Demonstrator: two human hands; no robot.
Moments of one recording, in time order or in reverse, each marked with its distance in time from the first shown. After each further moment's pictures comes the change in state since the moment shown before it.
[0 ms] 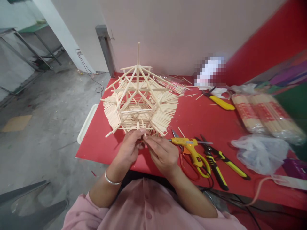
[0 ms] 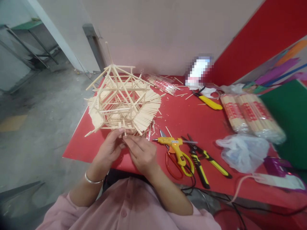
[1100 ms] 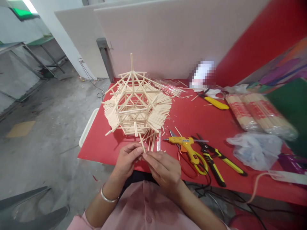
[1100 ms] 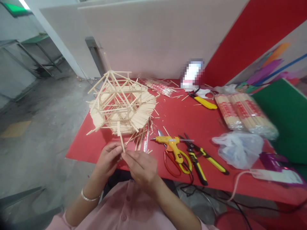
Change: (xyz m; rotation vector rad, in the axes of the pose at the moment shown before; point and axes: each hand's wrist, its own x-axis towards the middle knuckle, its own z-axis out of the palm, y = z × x) left_hand -0.042 -0.030 -0.022 0.056 -0.050 0.103; right_hand -0.026 -0.030 -0.026 0.070 -0.021 -0.049
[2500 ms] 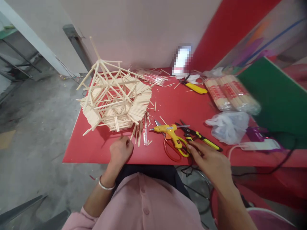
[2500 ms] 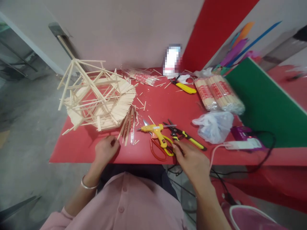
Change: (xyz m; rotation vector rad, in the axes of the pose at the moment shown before) left_hand 0.033 -0.029 -0.001 1.695 0.166 0.190; right_hand -0.102 0.060 -0.134 -0.723 -0.314 0.808
